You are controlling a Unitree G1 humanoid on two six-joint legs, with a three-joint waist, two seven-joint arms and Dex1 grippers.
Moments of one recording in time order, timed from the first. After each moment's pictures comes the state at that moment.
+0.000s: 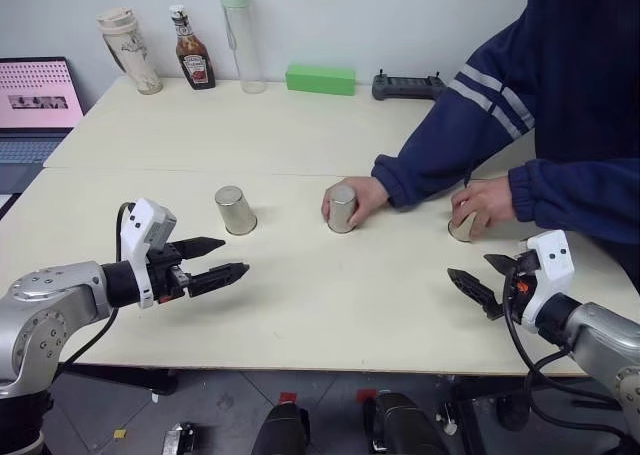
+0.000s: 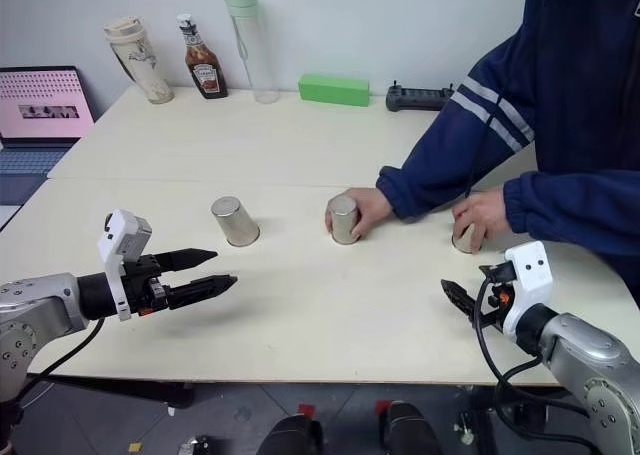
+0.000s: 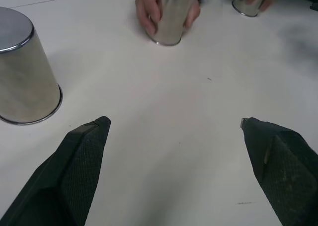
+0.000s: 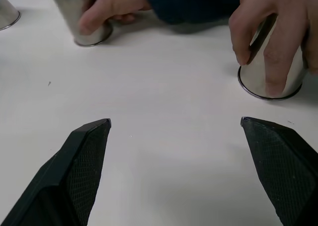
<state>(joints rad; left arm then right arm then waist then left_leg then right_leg) -0.10 0.91 0.36 -0.31 -0.73 0.88 -0.90 0.05 -0.59 -0.35 -0.70 0.72 1.01 0.32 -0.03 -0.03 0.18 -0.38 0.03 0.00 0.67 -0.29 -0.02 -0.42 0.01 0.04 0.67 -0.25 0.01</state>
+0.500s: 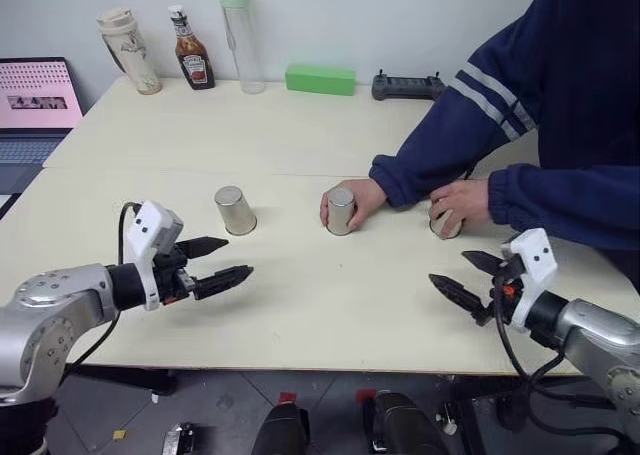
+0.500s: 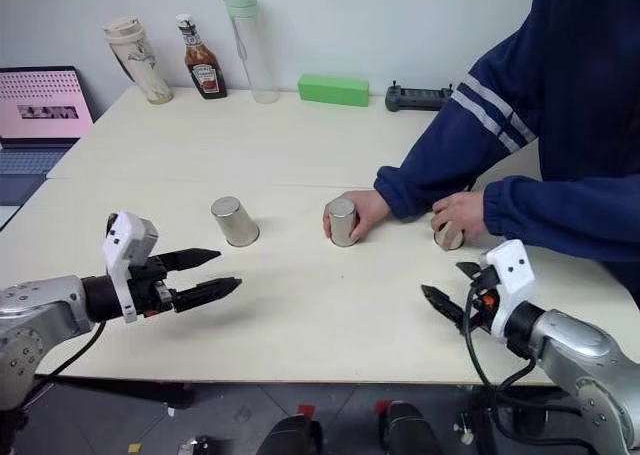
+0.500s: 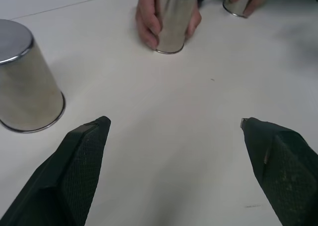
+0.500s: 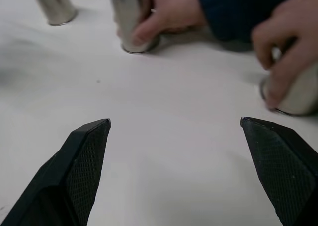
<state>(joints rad) -0.06 0.86 0.34 -0.37 -0.70 0.80 -0.87 0.03 -0.63 -0.18 -0.71 0.66 0.85 0.48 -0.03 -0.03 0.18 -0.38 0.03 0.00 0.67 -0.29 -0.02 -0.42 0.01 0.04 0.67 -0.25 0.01</state>
